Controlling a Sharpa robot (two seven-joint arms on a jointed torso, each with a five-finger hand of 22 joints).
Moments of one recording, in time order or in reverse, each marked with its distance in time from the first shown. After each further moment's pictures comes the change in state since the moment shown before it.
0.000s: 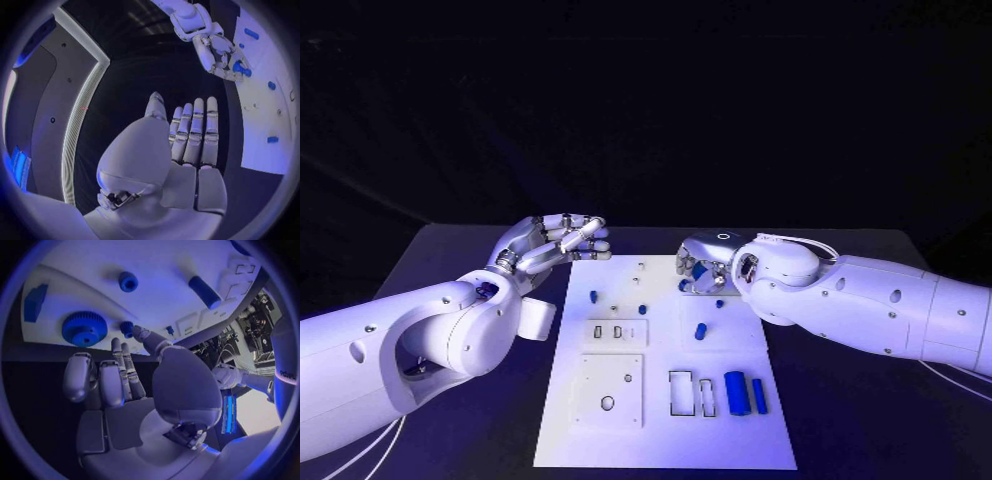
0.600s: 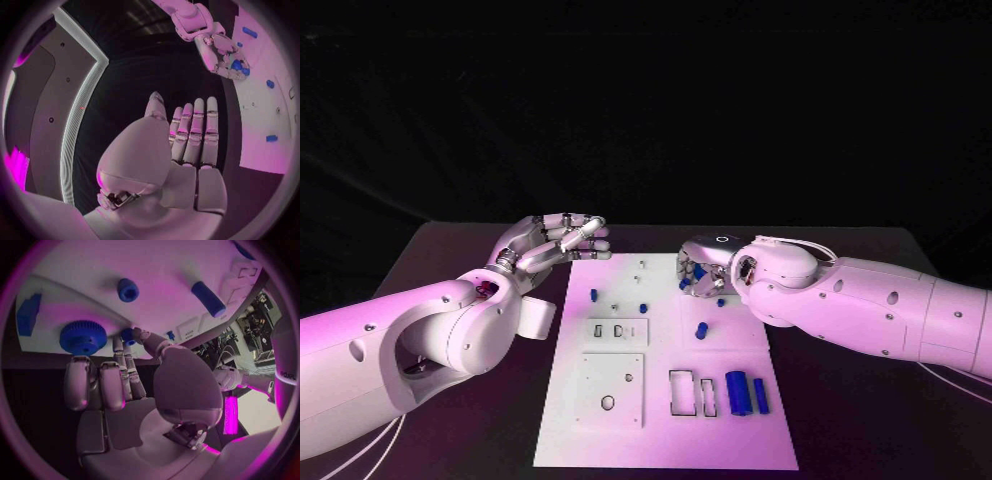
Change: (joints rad) left arm 0.004 -0.002 0.000 0.000 0.000 0.000 -0.007; left_hand 0.001 0.001 -0.005 0.000 0.000 -0.005 -0.002 0.000 0.003 -0.004 0.004 -0.005 0.000 -0.004 0.004 -0.004 0.006 0.000 0.000 0.000 0.000 0.000; right arm -0.007 0.008 0.001 -0.009 -0.002 0.015 0.000; right_hand 0.002 0.016 0.080 0.035 -0.032 0.047 -0.023 0.022 0.034 0.049 -0.020 0.000 0.000 0.007 -0.007 0.029 0.021 -0.012 0.034 -0.009 0.059 0.083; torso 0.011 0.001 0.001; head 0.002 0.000
